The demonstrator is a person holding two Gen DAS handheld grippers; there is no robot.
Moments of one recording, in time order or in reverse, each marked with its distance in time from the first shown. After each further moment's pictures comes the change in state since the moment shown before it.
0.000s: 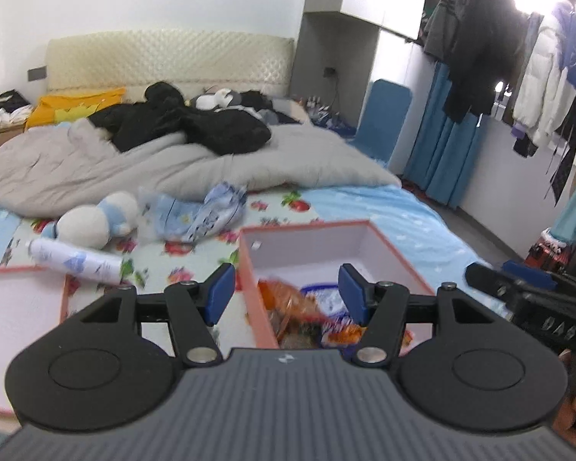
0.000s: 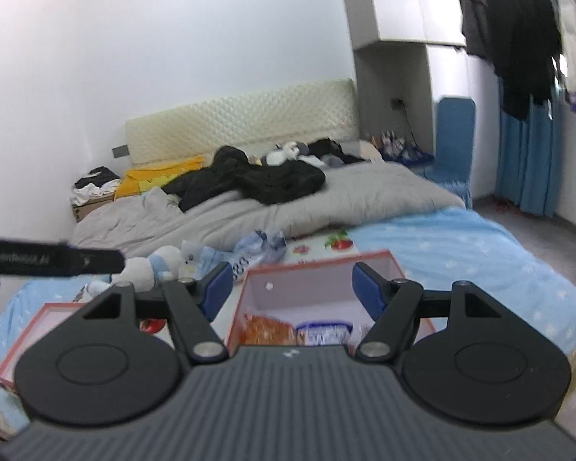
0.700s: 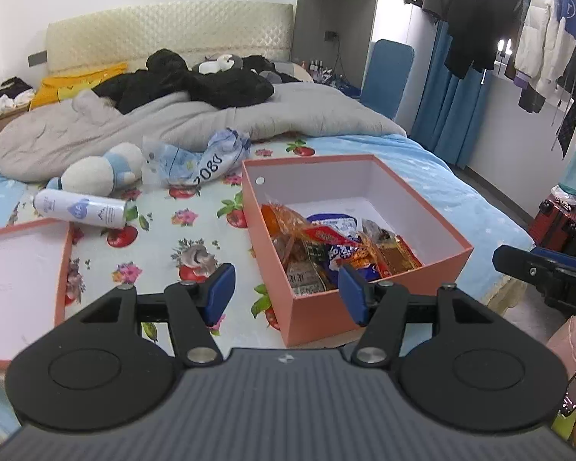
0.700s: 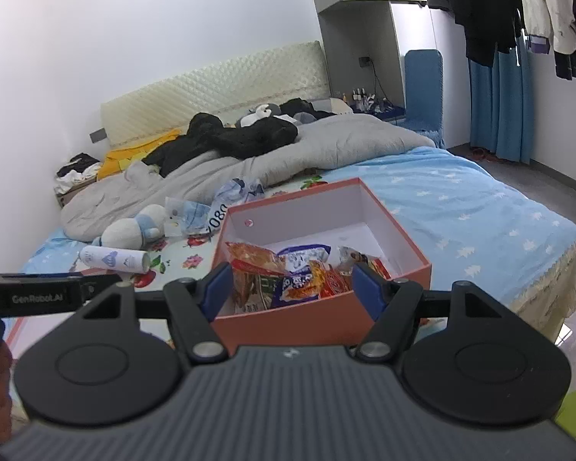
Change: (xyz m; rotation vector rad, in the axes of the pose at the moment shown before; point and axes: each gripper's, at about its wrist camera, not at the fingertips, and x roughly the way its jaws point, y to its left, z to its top) left arm 0.015 -0.012 -0.083 0.041 0.095 0.031; right arm -0.031 -0.015 -0.070 0.066 0.089 -0.055
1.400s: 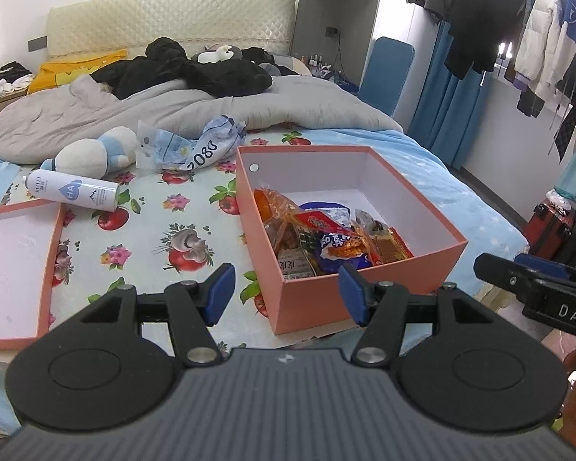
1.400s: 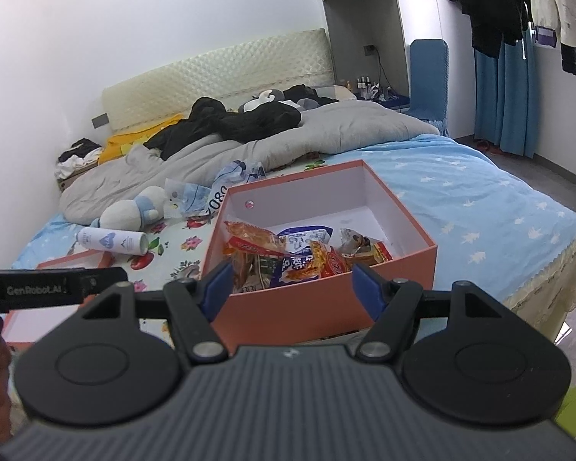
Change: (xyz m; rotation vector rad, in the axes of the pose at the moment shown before) left arm 0.009 -0.003 -0.014 -0.030 0.012 -0.020; right arm 0.009 0.000 -0.013 -0.031 0.026 0.004
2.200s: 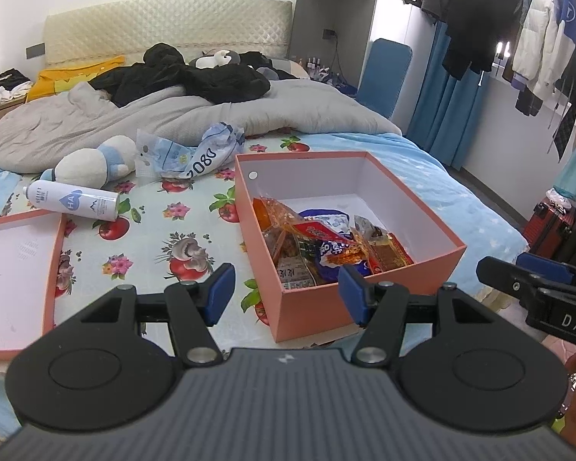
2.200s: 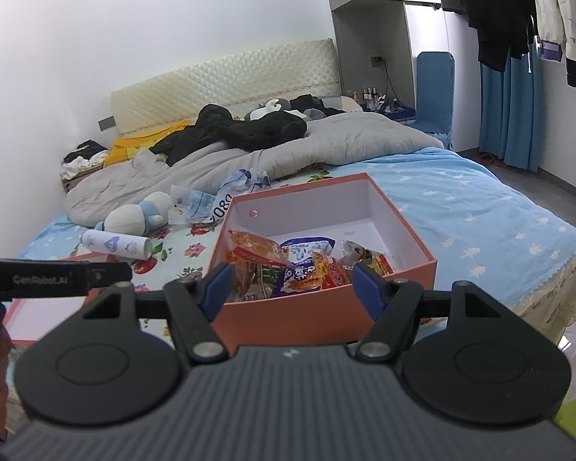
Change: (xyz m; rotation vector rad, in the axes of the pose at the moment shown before) left arm -0.005 -0.002 0.007 0.018 -0.010 0.003; right arm -0.007 -0.001 0.004 -0.029 -0.025 0.016
